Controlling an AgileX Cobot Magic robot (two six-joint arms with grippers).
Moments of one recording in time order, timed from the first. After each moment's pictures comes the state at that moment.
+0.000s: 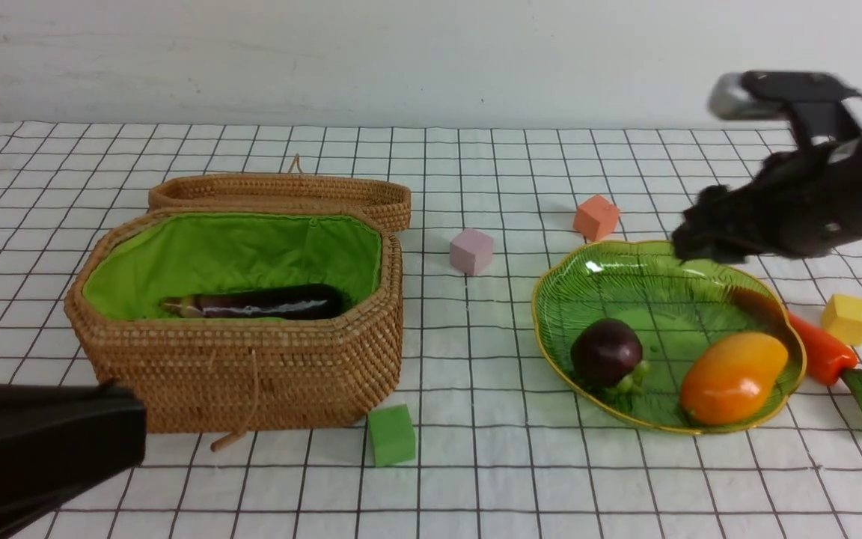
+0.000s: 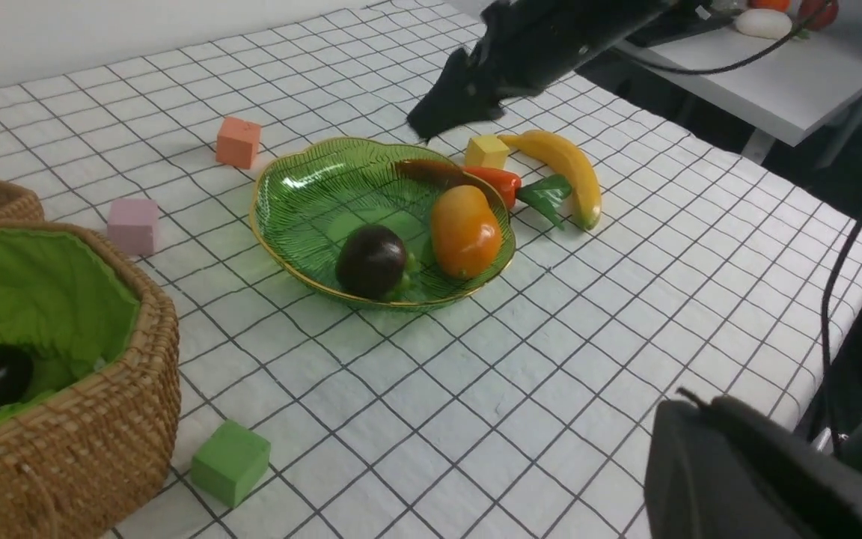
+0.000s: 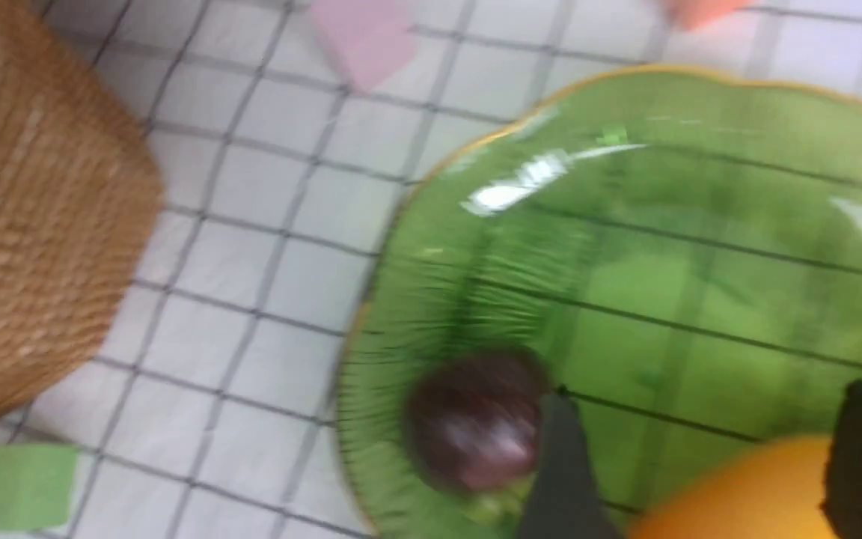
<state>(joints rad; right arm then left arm) 0.10 1.53 -1.22 0.34 0.61 -0.25 -0.83 0.55 -0.84 -0.13 0.65 -0.08</state>
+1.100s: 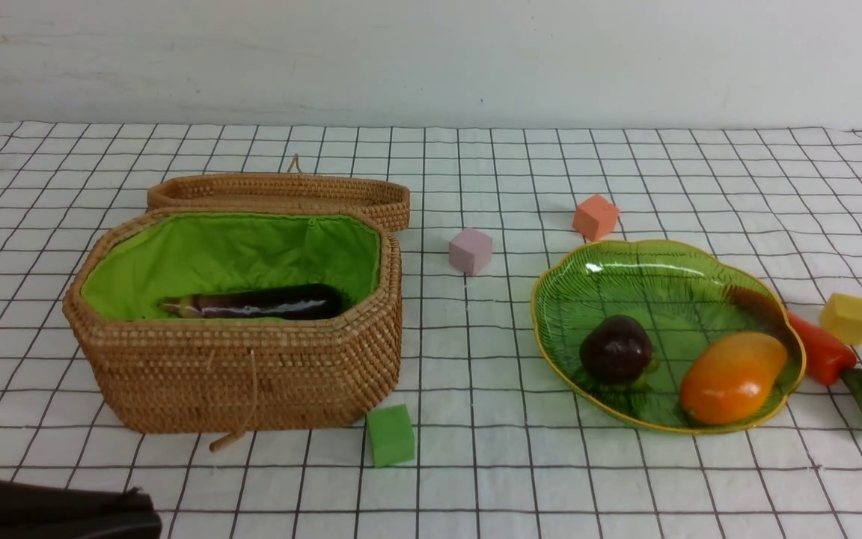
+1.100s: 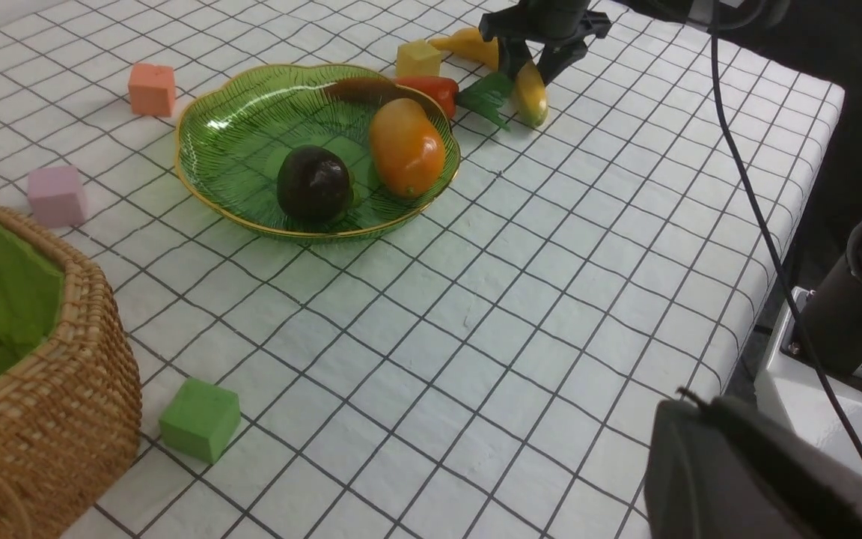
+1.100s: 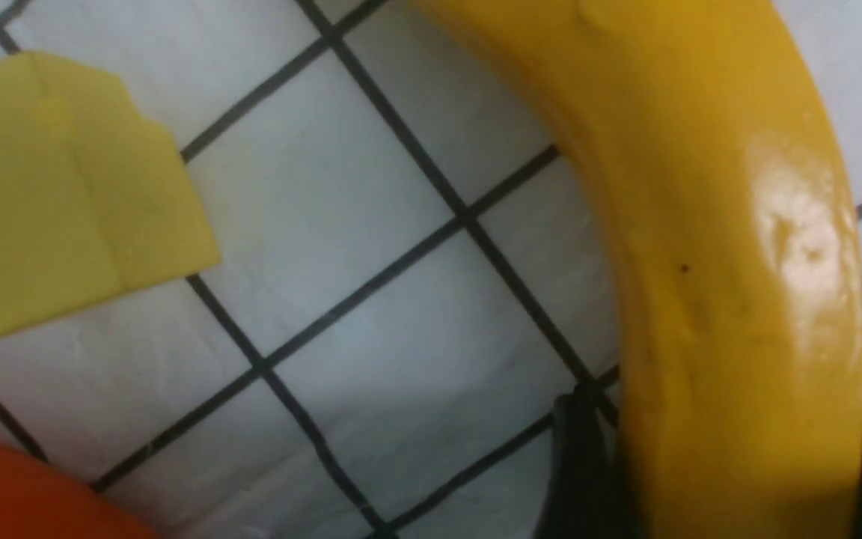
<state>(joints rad) -0.39 1.93 -1.23 0.08 0.60 0.19 -0.83 0.55 -0.84 -0.24 0.76 0.14</state>
